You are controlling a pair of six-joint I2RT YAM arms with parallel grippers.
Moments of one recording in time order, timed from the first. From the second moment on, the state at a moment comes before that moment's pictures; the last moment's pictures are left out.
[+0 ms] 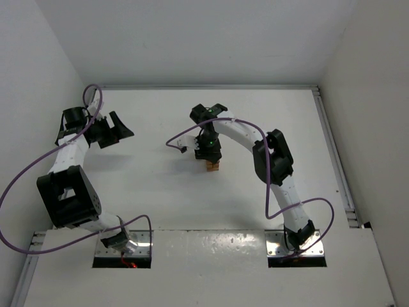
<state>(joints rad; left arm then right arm) 0.39 1.49 1.08 -0.45 0.65 -0.13 0.68 2.29 1.95 -1.16 -0.19 -1.07</state>
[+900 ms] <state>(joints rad) 0.39 1.51 1.08 -0.44 0.65 -0.13 0.68 2.29 1.95 -1.16 -0.19 -1.06</state>
